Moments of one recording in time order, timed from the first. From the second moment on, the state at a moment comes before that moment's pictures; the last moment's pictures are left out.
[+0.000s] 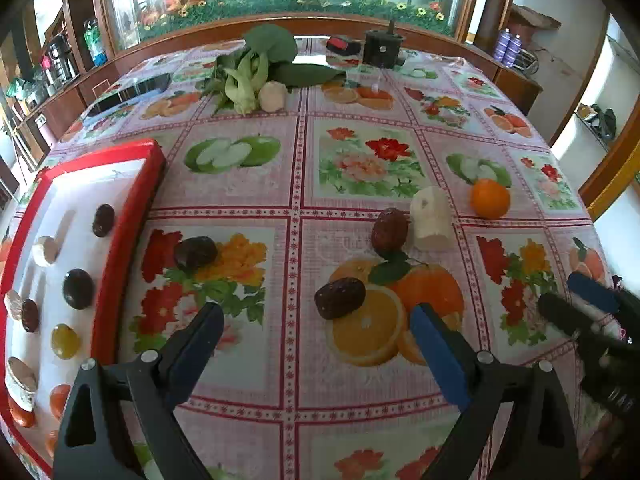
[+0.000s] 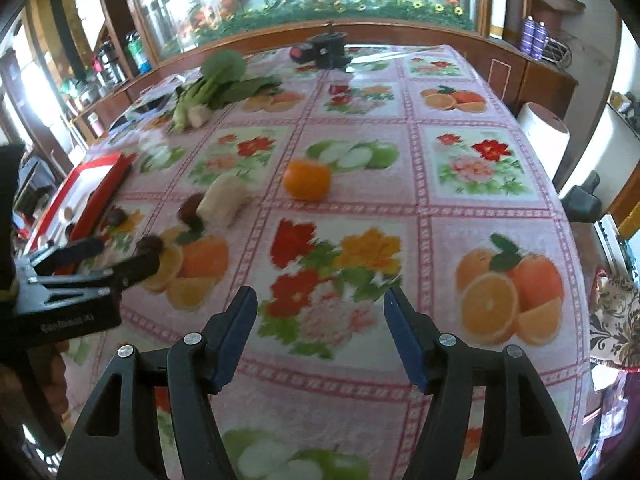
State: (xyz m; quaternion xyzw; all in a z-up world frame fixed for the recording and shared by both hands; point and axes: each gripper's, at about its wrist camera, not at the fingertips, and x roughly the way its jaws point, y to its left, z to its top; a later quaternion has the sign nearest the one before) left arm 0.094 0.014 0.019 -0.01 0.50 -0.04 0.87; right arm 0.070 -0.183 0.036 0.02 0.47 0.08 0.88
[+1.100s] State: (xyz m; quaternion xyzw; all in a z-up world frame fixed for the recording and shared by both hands) left arm 0.103 0.010 0.016 0.01 0.47 -0.09 0.88; right arm 0.139 -0.166 0.020 -0.03 0.45 0.14 0.88
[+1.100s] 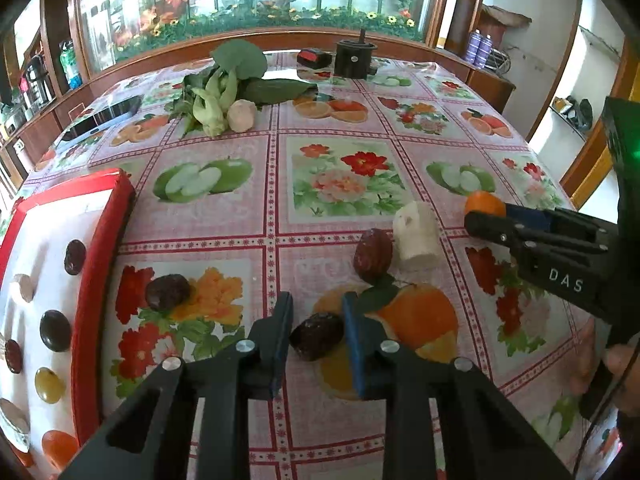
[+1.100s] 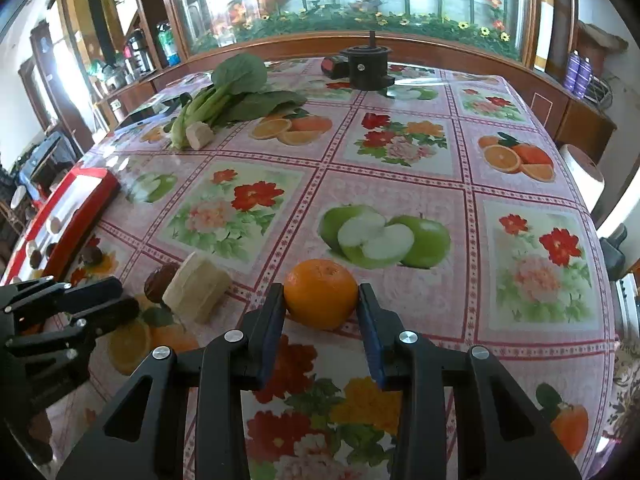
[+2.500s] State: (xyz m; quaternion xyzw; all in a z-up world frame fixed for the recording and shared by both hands) left arm 0.000 0.075 0.052 -0.05 0.45 -0.13 0.88; right arm 0.039 -0.066 0.048 -0.06 0.44 0.19 0.88
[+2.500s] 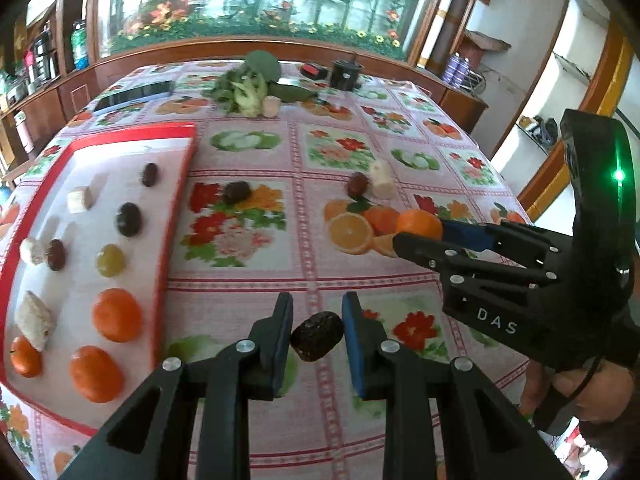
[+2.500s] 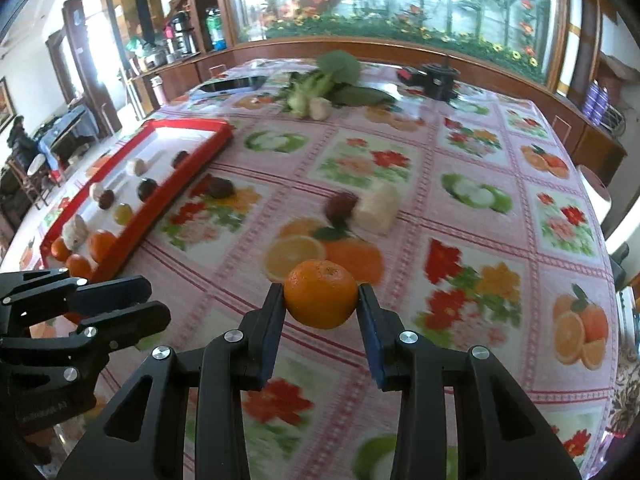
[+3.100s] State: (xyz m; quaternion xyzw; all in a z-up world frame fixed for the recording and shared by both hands) left arm 0.004 0.210 0.062 -0.10 0.43 -0.03 0.90; right arm 0.056 0.068 0.064 -0.10 0.42 0.27 0.86
